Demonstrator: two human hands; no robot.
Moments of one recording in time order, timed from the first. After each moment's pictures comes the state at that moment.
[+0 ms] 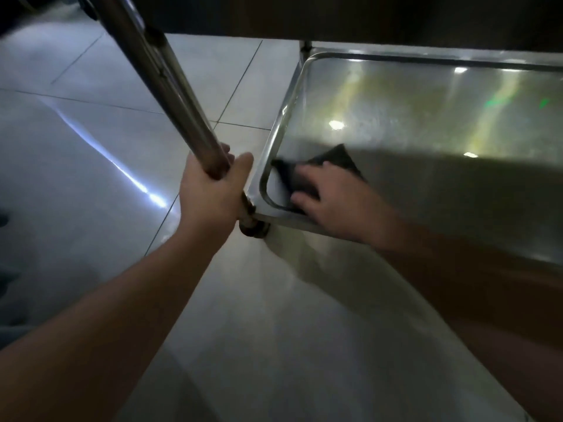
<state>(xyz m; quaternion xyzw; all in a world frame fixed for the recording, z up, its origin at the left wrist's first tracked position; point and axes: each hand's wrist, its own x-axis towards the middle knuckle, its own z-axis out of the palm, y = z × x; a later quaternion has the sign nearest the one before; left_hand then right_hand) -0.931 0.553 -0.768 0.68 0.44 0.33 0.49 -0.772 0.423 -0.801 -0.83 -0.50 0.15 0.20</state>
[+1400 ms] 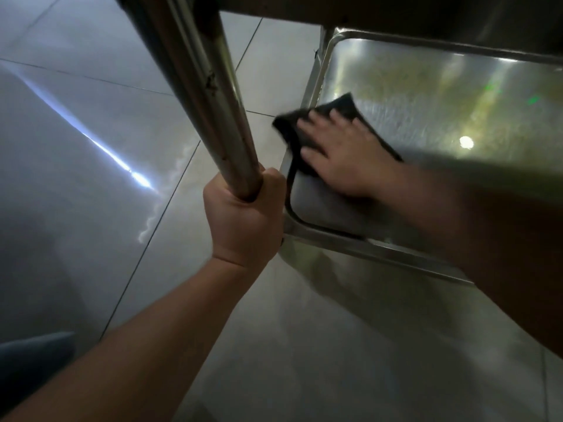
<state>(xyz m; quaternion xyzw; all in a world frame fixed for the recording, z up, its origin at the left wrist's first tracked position) -0.914 0.568 -0.797 0.62 0.32 0.44 0.56 -0.709 0.525 -0.827 -0.83 -0.53 0.14 0.06</state>
